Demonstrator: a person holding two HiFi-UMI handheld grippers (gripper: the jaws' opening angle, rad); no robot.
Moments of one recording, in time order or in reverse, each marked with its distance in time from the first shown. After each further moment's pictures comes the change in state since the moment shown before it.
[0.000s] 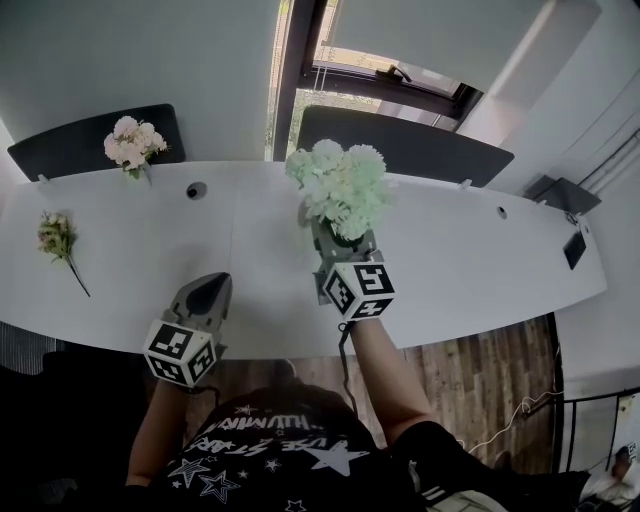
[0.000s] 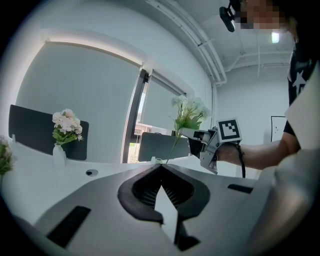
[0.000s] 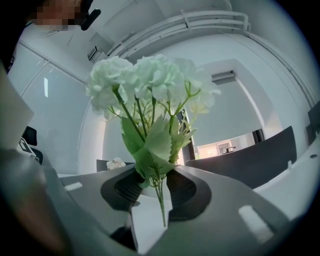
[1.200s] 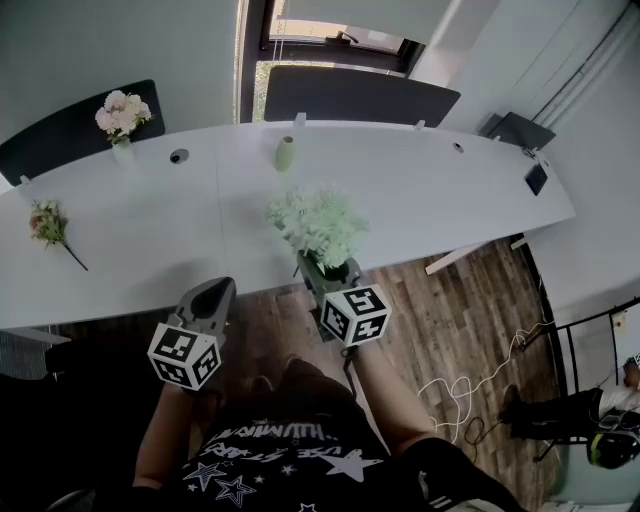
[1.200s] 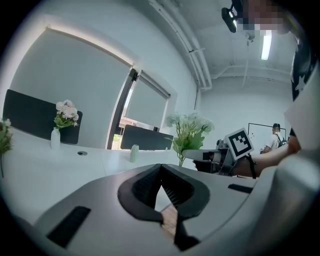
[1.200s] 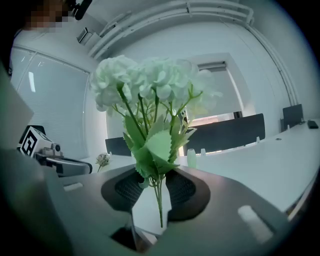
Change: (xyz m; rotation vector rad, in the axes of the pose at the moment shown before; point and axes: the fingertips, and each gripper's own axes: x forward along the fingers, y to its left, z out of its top) left arm -0.127 -0.072 -0.060 -0.032 0.045 -0.197; right arm -0.193 0.121 -0.079 0.070 0.290 -0.101
